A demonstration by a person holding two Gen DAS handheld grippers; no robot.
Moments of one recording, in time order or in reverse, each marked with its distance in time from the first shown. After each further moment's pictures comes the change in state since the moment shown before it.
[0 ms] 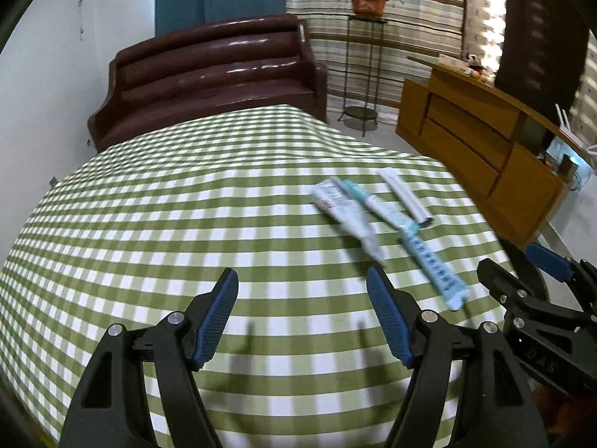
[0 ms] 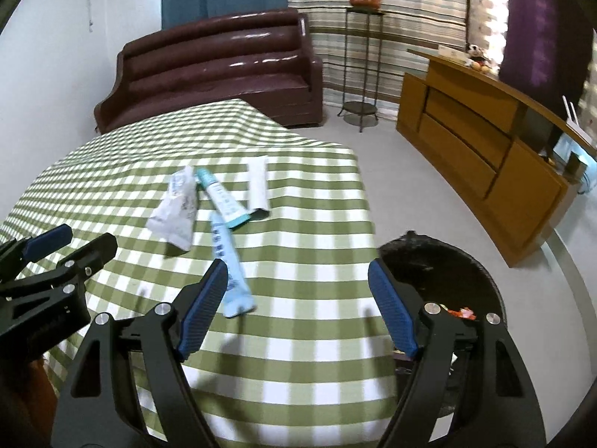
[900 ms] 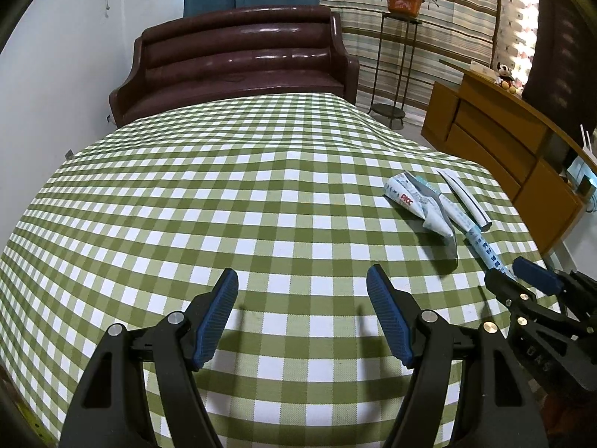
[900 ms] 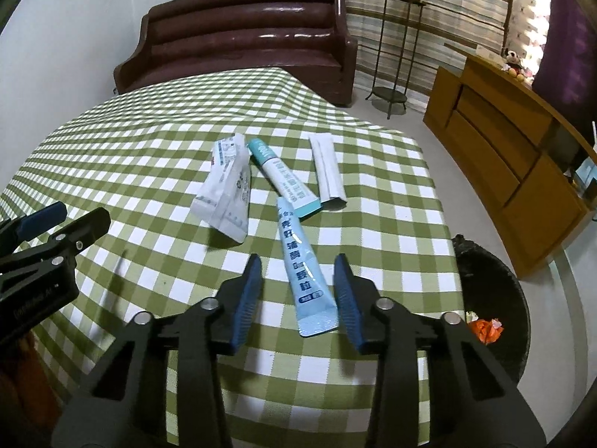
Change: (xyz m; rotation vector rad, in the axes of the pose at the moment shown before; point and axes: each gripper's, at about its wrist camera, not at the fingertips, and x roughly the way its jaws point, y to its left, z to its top) left arm 0.014 0.050 -0.005 -0.080 0.031 0.041; right arm 0.032 0.048 0.007 -0.101 0.100 0.046
